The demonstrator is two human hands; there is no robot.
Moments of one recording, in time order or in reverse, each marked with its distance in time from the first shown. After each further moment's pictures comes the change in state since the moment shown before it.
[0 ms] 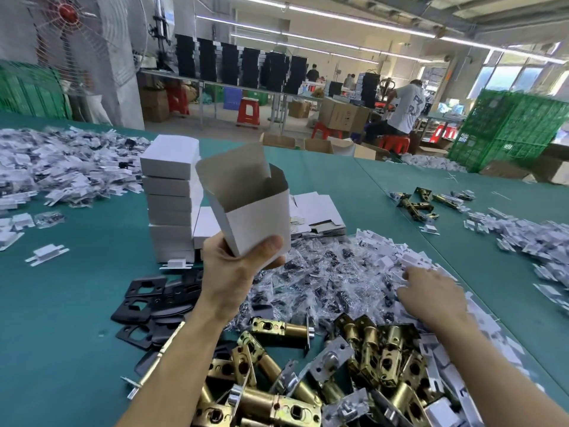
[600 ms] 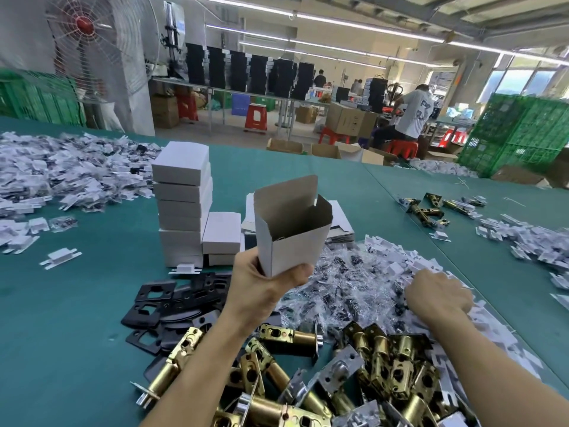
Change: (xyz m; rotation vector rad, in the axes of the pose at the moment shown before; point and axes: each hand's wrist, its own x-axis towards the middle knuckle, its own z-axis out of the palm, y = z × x) left_hand -0.009 -0.013 0.009 0.099 -0.073 -0.105; right_hand 0.023 -0.015 0.010 -0.061 0.067 0.160
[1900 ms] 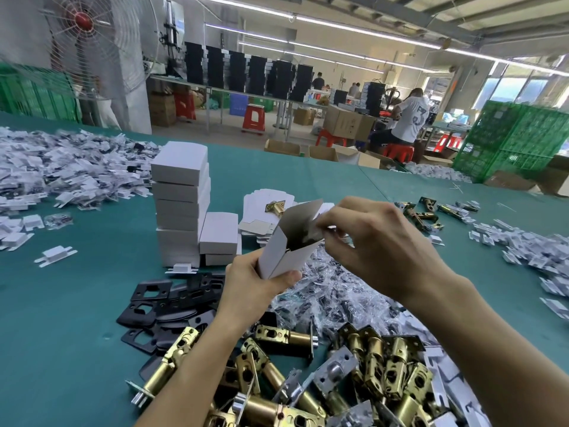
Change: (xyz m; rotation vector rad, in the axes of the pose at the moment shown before) left_hand 0.006 -0.013 -0.011 0.352 0.098 -0.149; right_hand -0.106 -0.051 -0.148 0.471 0.518 -1.206
